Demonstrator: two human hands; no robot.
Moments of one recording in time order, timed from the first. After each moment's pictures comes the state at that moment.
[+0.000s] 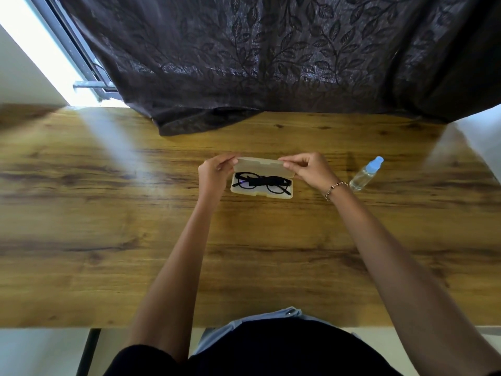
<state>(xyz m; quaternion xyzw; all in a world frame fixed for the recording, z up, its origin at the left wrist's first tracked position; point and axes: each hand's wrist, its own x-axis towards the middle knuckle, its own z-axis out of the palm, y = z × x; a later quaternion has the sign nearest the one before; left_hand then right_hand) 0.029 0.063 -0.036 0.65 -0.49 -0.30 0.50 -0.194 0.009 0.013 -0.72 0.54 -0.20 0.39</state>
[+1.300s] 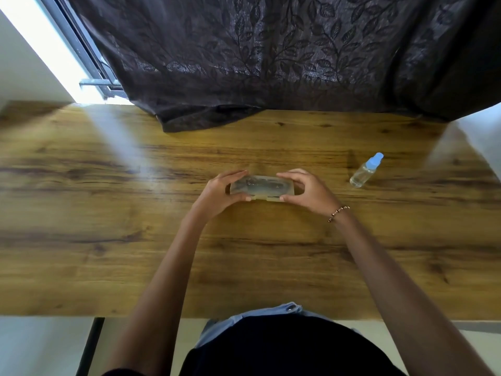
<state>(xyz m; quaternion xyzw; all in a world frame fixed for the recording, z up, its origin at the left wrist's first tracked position) 0.038 0.101 -0.047 0.62 -0.67 -0.30 0.27 -0.208 0.051 -0.011 -0.78 0.48 -0.14 0.38</state>
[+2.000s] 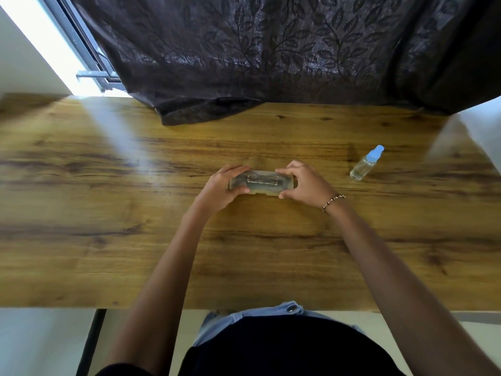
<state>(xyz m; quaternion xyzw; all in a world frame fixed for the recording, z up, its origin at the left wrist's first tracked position) 0.031 0.105 -0.043 0.61 -0.68 -0.29 0.28 -0.196 0.049 -0.006 -0.83 0.48 -0.08 0.28</state>
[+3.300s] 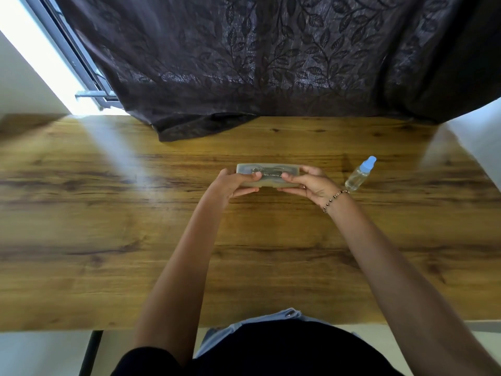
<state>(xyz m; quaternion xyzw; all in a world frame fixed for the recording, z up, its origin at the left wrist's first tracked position) 0.001 0.063 -0.006 0.58 -0.22 -0.66 0.43 -0.202 0.023 -0.001 -0.34 0.49 -0.33 0.73</state>
